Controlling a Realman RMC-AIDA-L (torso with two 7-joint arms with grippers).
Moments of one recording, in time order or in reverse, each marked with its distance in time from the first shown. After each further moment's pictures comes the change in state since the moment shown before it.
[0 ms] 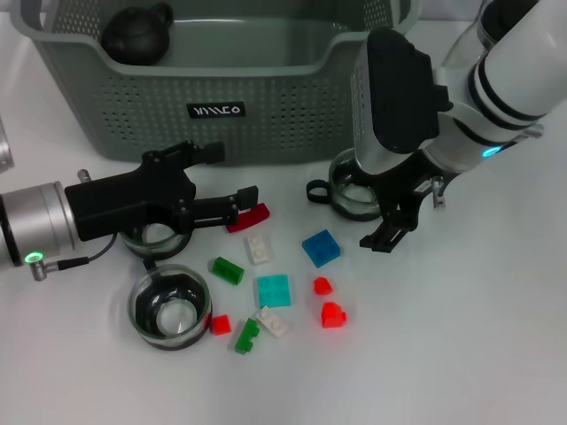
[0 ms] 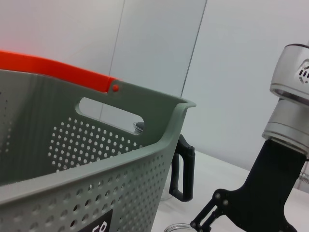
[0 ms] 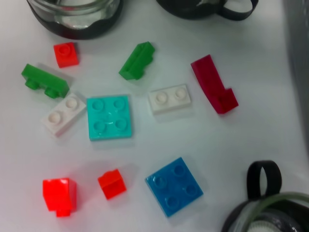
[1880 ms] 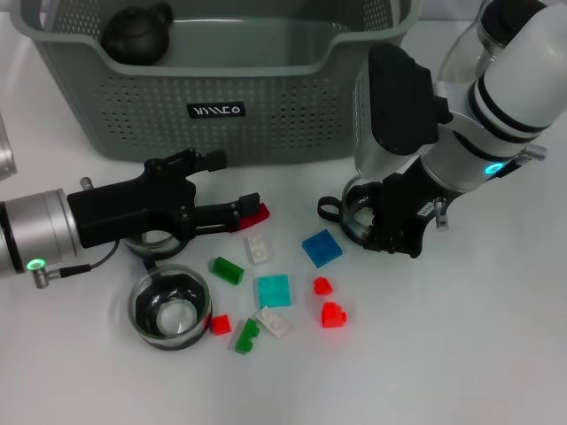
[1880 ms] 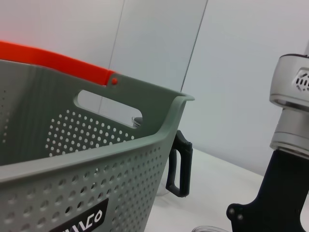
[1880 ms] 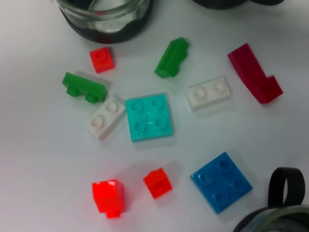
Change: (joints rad) left arm 0.003 0.003 0.000 -0.024 0.006 -0.003 0.000; right arm 0.036 -0.003 0.012 0.092 0.050 -0.061 0.039
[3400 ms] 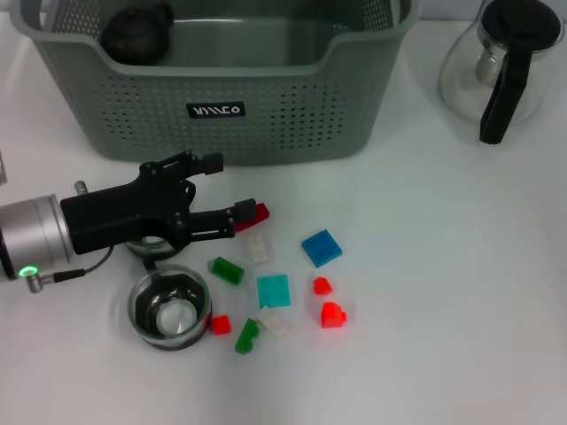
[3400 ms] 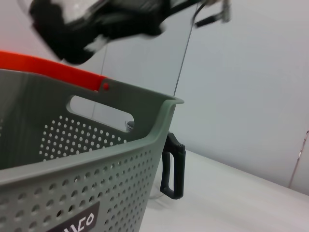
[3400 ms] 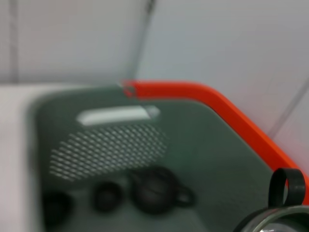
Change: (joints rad) left arm 0.015 0.005 0.000 0.002 -0.006 0.031 0.033; right arm 0.239 -0.027 0.481 0.051 0.064 0.383 -0.018
